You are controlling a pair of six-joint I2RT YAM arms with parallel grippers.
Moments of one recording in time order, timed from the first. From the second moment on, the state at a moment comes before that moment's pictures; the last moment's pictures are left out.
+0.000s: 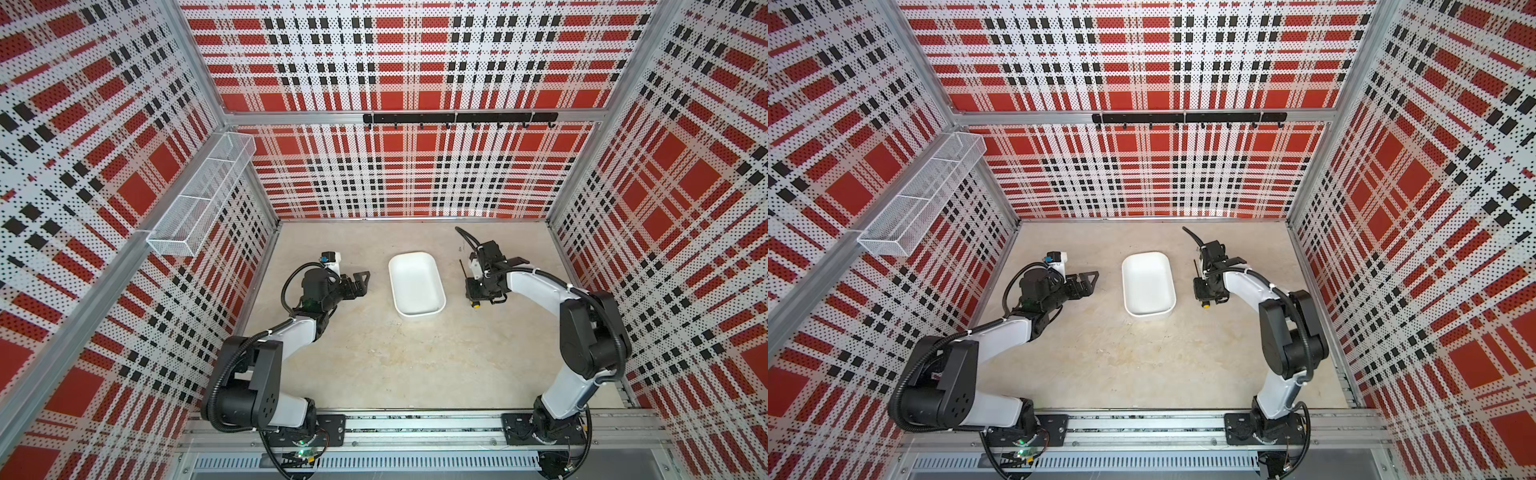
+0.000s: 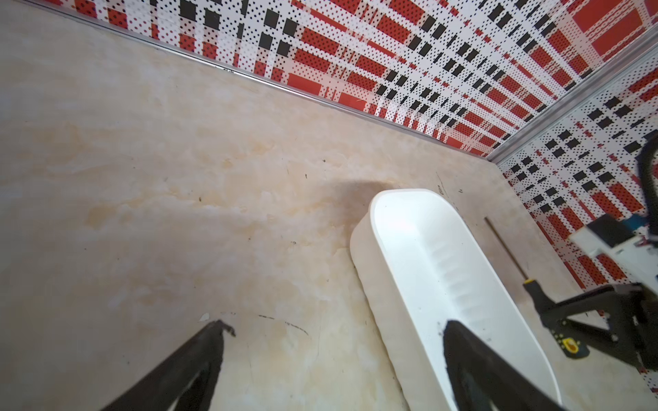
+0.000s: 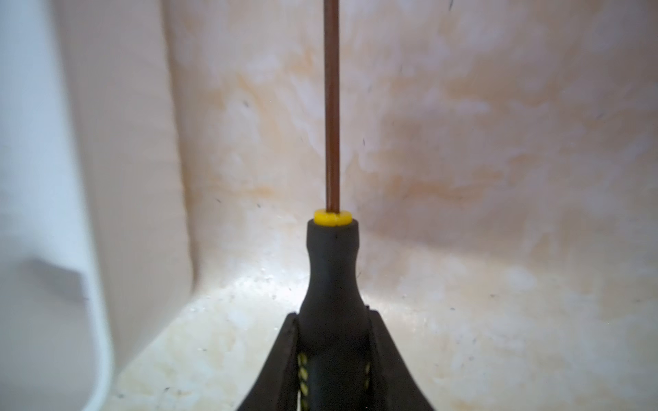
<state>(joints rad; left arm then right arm) -0.13 1.43 0.58 0.46 0.34 -0.35 0.31 1.72 1.22 -0.65 -0.07 0.28</state>
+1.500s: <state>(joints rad) -0.13 1.46 0.61 0.39 0.33 -0.30 0.71 1.95 1.38 -0.49 0.00 0.72</state>
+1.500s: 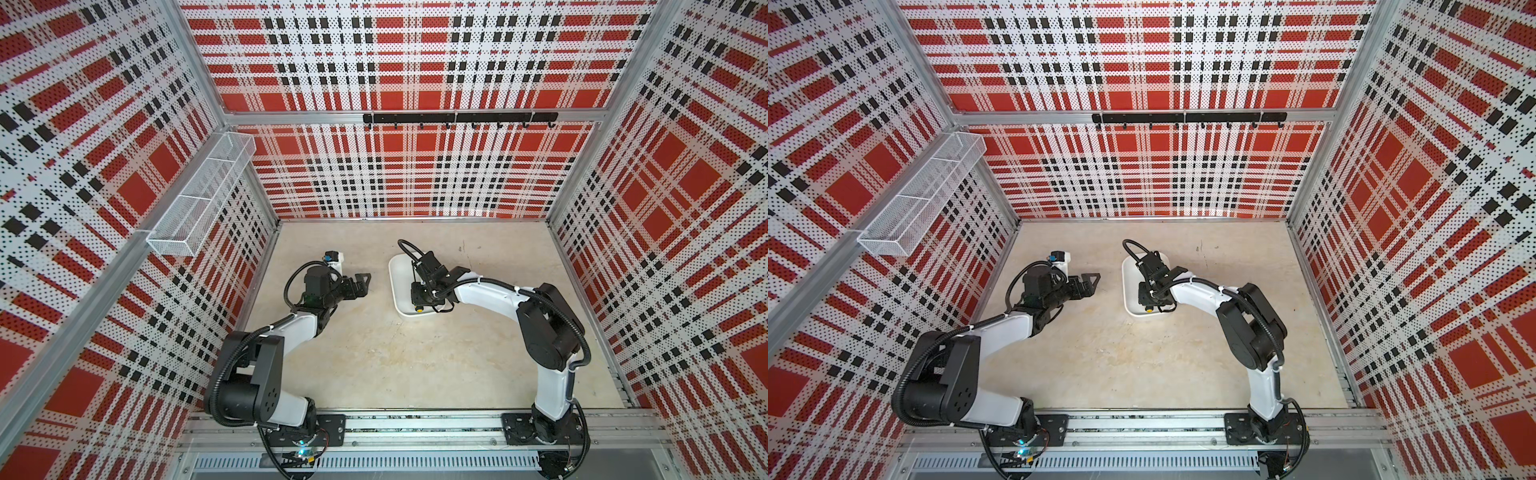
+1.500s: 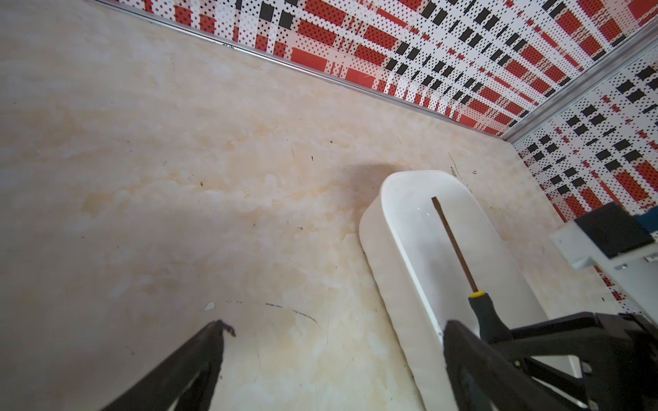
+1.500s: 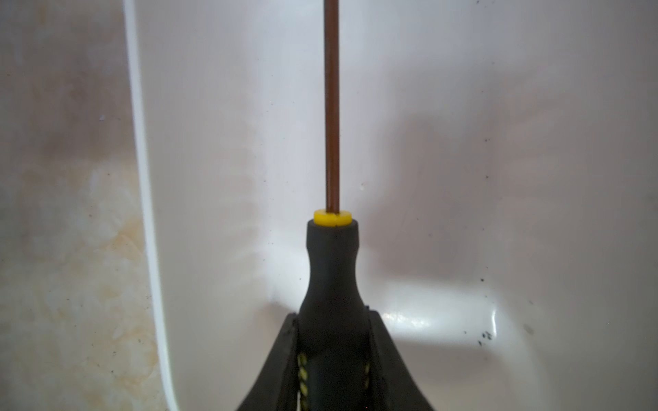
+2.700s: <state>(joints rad) -0.13 1.46 0.61 0.33 0.29 -0.26 0.72 1.99 1.41 -0.53 0.07 0.69</state>
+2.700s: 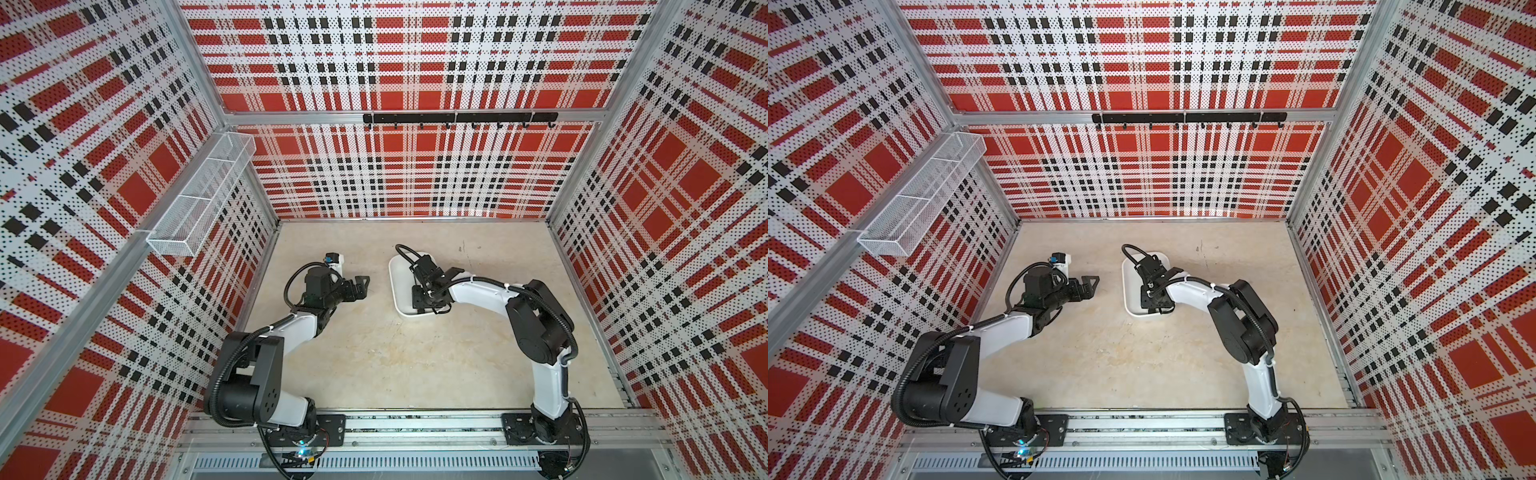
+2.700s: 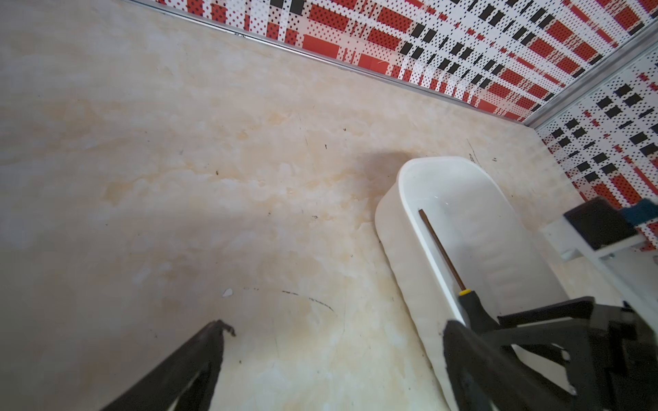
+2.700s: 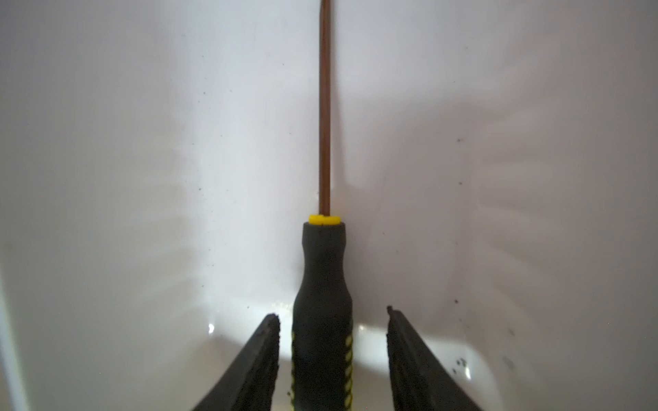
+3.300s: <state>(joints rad) -0.13 1.29 0.60 0.31 0.14 -0.17 0.66 1.41 1.12 -0.41 0.15 0.41</state>
